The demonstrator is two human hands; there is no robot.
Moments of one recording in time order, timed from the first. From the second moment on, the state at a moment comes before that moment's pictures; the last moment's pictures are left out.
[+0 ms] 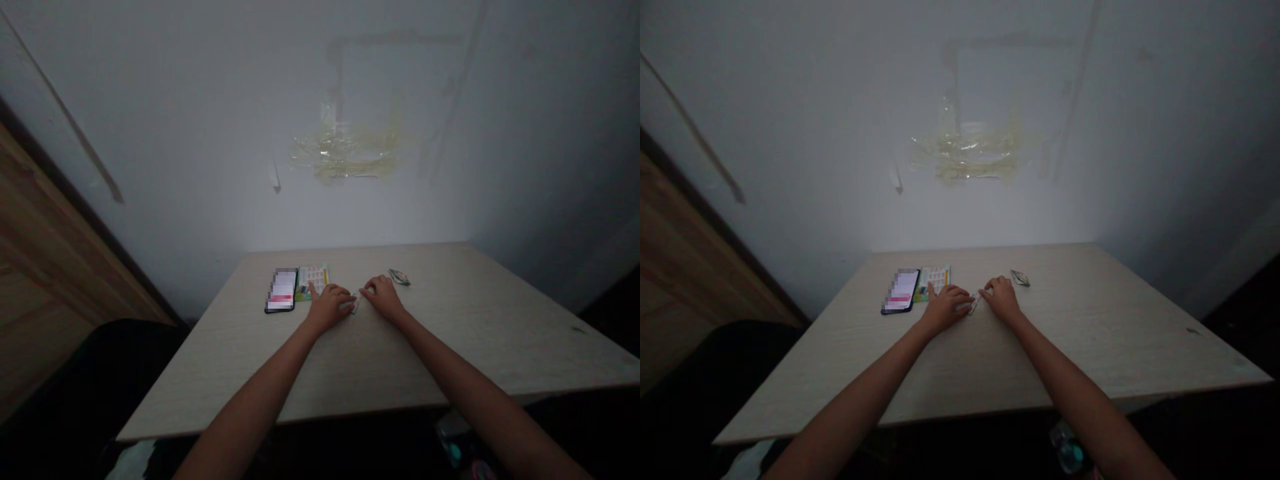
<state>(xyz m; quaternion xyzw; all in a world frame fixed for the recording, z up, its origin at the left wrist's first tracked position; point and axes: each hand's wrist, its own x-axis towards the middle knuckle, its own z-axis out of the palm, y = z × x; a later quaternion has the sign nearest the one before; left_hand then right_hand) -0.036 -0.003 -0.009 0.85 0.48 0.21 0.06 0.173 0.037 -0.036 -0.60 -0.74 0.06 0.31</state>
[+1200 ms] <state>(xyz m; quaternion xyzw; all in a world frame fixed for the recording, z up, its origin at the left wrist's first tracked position) -0.032 -0.005 -0.016 0.82 0.52 0.23 0.01 0.174 0.031 -0.035 -0.49 -0.81 0.10 0.31</state>
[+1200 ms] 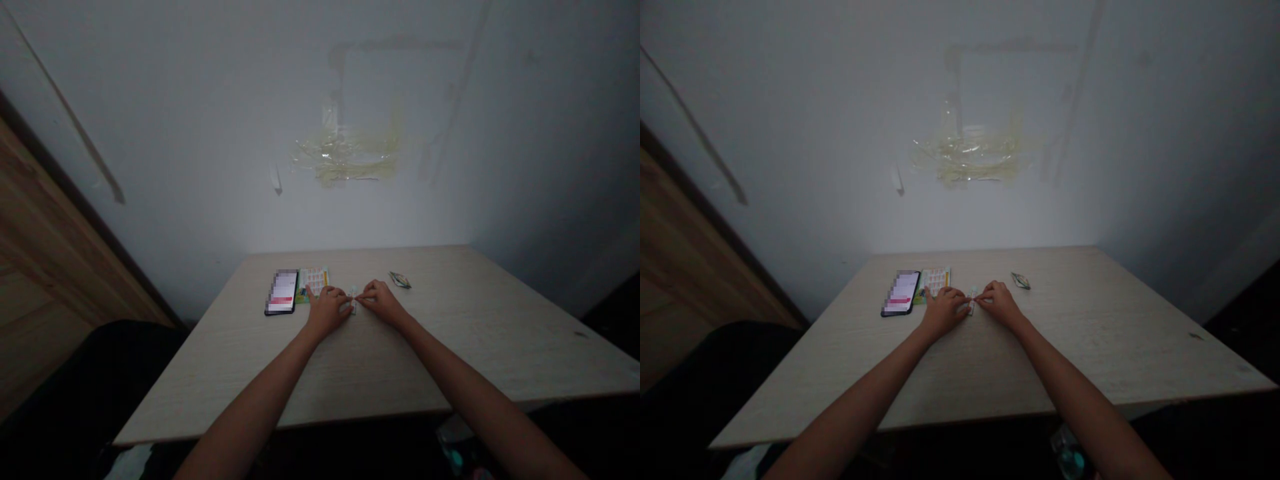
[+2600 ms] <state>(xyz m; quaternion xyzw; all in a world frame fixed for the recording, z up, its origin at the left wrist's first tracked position) -0.032 -0.008 -0.009 0.83 0.52 0.19 -0.01 0.164 0.033 -0.028 -0.58 -0.77 0.04 0.26</state>
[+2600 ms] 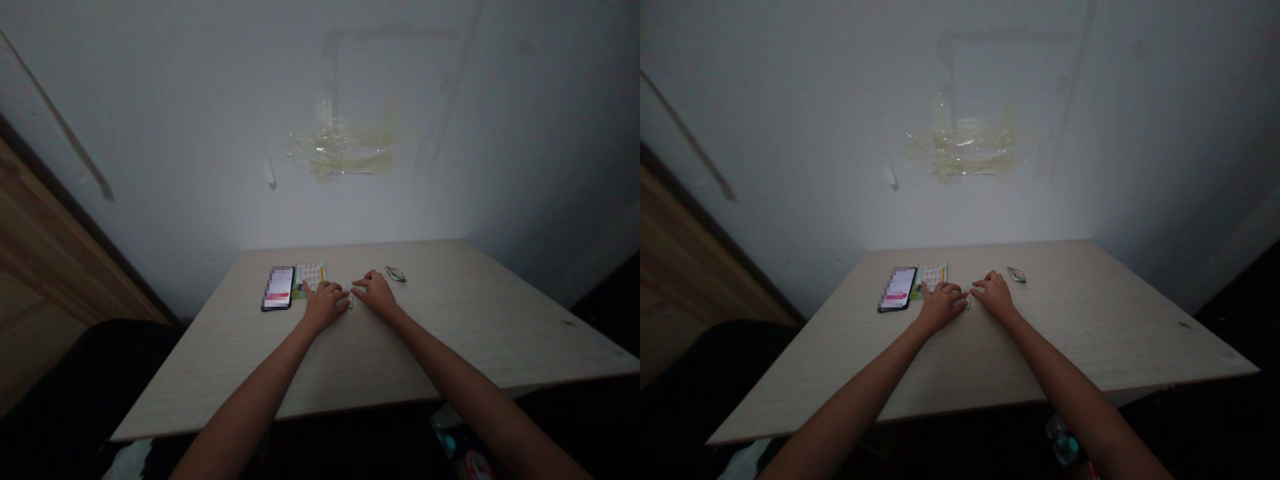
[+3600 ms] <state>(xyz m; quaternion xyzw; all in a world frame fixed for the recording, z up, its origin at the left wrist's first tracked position) -0.034 -0.008 -0.008 0.83 0.53 0.17 -0.01 0.172 0.036 -0.023 -0.55 -0.80 0.08 0.23</state>
